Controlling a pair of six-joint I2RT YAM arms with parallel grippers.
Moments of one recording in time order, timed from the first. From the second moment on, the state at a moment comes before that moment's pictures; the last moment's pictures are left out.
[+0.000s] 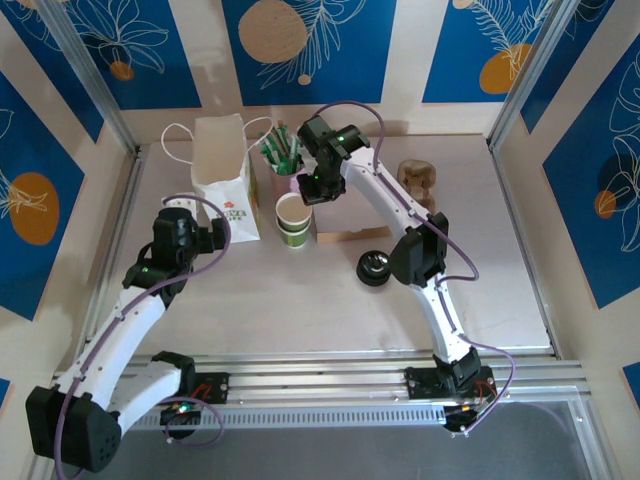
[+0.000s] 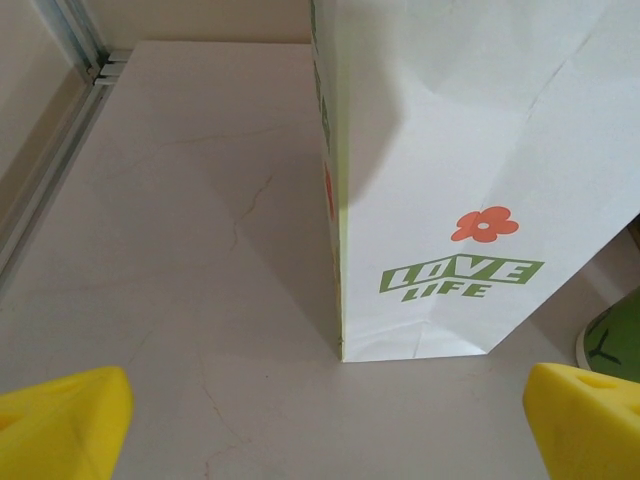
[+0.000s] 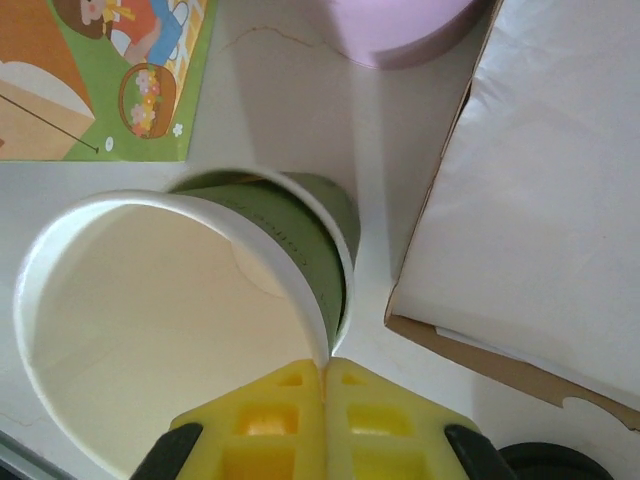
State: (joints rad) left arm -0.26 0.94 0.75 -0.37 -0.27 -0.18; right arm 0.61 2.33 2.52 -1.44 -0.16 0.26
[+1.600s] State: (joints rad) left arm -0.28 0.87 0.74 -0.36 -0.28 -0.18; right arm 0.73 1.63 1.48 -1.17 -0.19 0.35
